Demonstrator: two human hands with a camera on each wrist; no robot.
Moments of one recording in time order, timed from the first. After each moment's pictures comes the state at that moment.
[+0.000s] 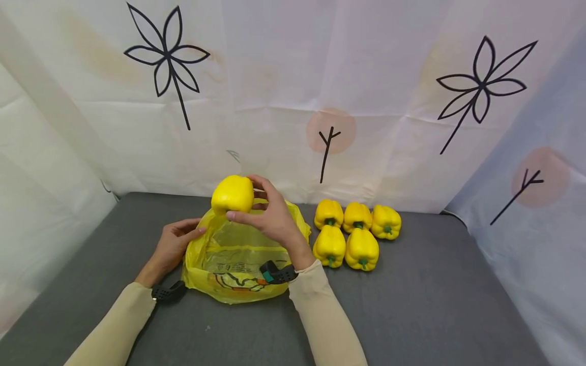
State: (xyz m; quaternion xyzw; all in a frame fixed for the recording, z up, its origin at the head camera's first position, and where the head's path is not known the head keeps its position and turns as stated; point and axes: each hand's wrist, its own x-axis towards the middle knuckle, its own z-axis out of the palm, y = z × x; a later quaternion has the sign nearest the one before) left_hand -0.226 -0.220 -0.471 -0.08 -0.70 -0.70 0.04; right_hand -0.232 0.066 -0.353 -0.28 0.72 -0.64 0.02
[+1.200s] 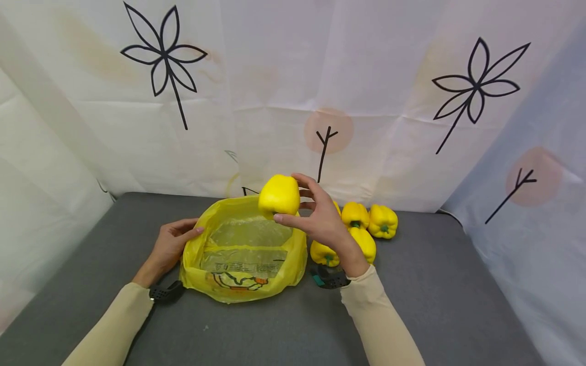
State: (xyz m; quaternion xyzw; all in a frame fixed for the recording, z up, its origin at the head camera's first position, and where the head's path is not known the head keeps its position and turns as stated) left_hand -0.225 -0.219 -0.469 -0.07 -0.71 -0.70 0.04; right_hand -0.213 0.155 -0.327 -0.25 0.78 -0.58 0.00
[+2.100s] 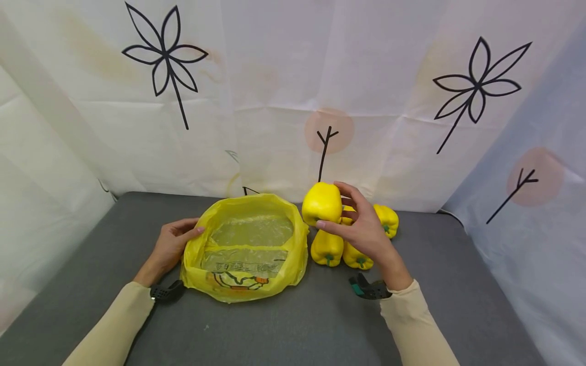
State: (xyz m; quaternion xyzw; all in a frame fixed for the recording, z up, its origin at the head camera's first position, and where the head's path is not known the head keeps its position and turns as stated) left_hand -0.226 -0.218 -0.469 -0.07 -0.71 -0.70 0.04; right_hand -0.202 0.224 -0.340 -0.20 0.82 -0.53 -0.04
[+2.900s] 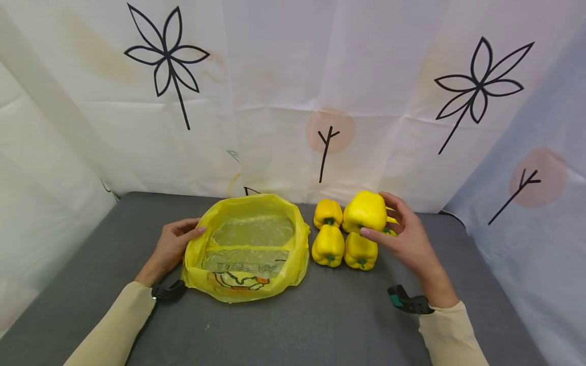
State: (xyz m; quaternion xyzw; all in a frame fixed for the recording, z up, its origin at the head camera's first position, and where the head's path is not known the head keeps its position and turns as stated) left_hand -0.226 -0.219 -0.472 -0.07 -0.70 -0.71 0.04; right_hand -0.179 0.287 -0.348 -0.15 0.85 -0.51 -0.07
